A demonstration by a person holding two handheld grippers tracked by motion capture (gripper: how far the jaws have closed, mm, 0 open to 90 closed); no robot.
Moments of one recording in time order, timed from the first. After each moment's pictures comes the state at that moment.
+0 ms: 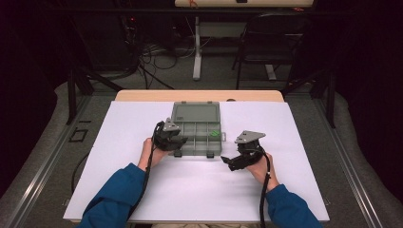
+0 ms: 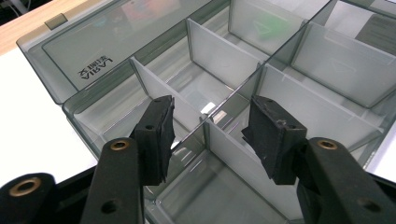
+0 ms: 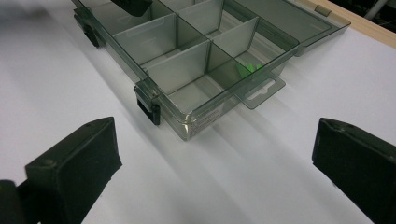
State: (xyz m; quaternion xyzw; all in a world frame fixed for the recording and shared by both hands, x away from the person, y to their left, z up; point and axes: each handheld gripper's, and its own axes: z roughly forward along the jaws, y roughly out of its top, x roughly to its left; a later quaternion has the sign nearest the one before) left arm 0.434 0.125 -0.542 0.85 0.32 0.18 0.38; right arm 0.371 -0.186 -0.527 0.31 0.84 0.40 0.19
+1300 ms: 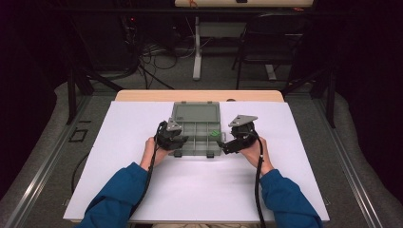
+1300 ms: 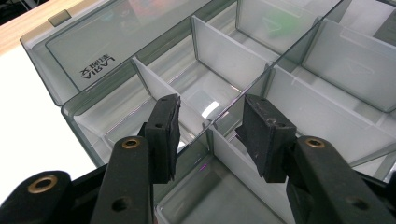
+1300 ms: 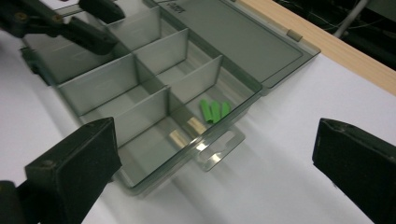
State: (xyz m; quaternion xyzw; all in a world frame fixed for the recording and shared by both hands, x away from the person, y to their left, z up) left arm 0.437 0.118 -0.543 0.85 0.33 0.19 0.36; right arm 0.417 -0.170 -0.507 0.32 0.84 0.39 0.21
